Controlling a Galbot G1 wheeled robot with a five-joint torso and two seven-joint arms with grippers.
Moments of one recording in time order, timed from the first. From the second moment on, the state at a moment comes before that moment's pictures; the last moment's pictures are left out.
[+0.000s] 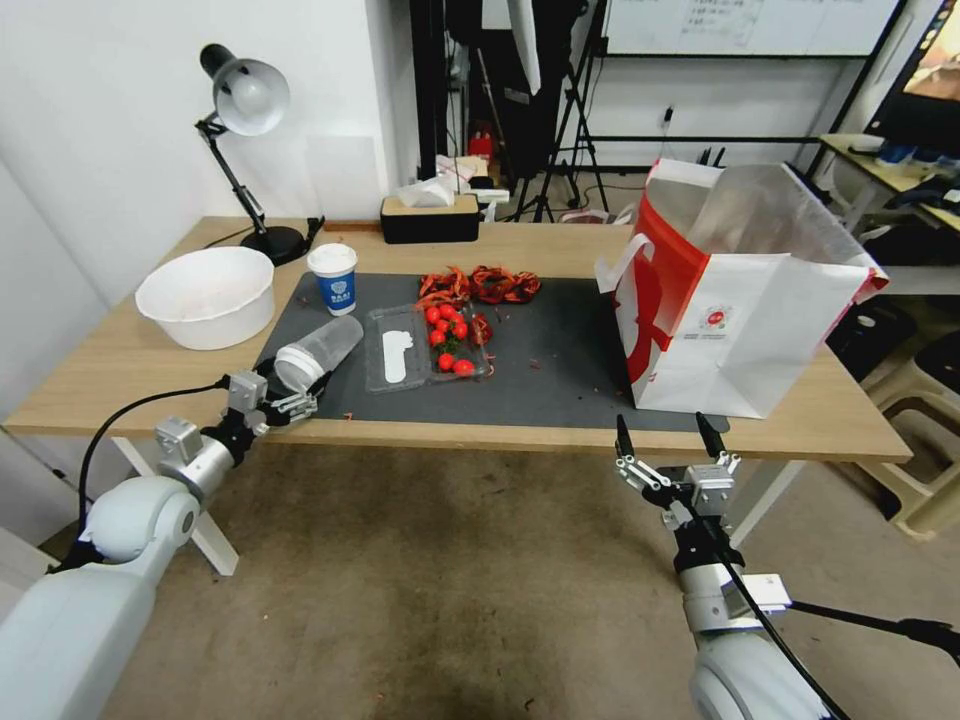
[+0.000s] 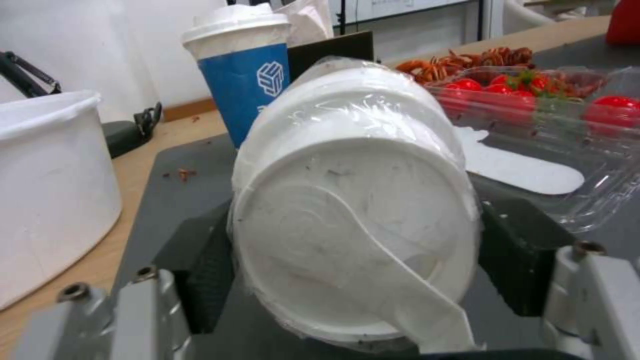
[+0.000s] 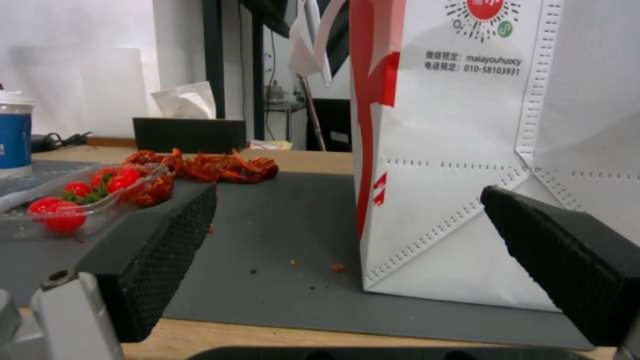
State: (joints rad) left arm 1.17 -0.93 -0.53 -1.64 -0.52 0.00 0.35; right arm -1.61 1.18 0.37 2.09 0.17 0.25 0.28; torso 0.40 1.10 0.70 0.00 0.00
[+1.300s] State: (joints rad) left arm 0.09 -0.97 0.39 -1.43 -0.92 -0.14 0.52; right arm -1.56 1.17 0.39 2.07 0.18 0.25 0.28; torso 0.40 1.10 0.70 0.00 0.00
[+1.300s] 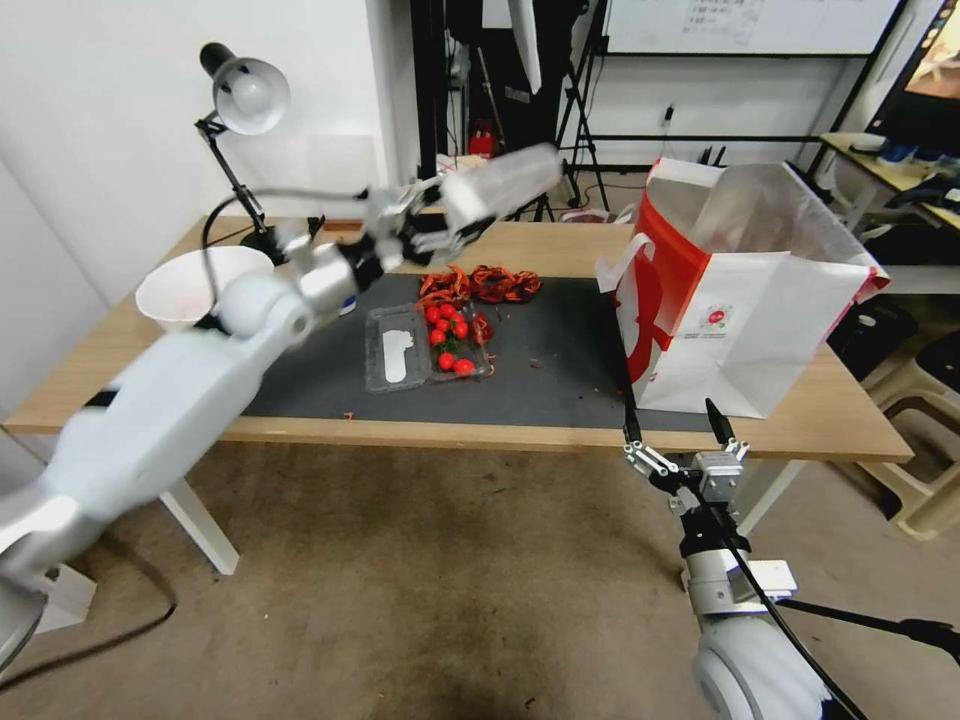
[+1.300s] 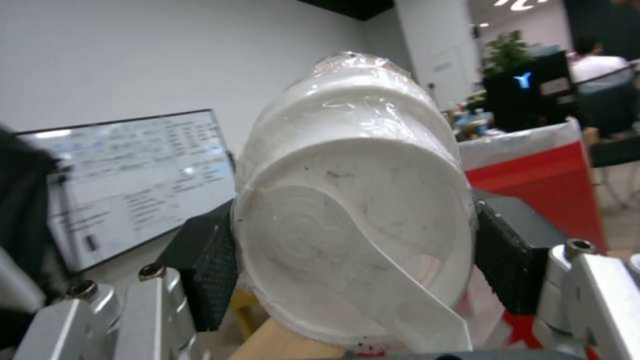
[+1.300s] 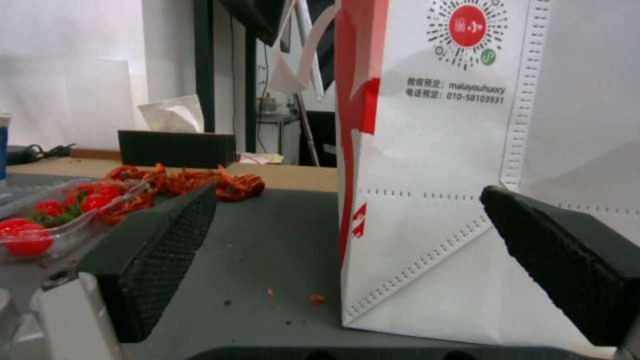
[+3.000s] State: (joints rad) left arm -0.13 -1.26 0.53 -1.10 -0.95 -0.12 0.52; right arm -1.53 1.19 0.40 2.04 0.18 0.26 0.28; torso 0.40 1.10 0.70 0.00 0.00
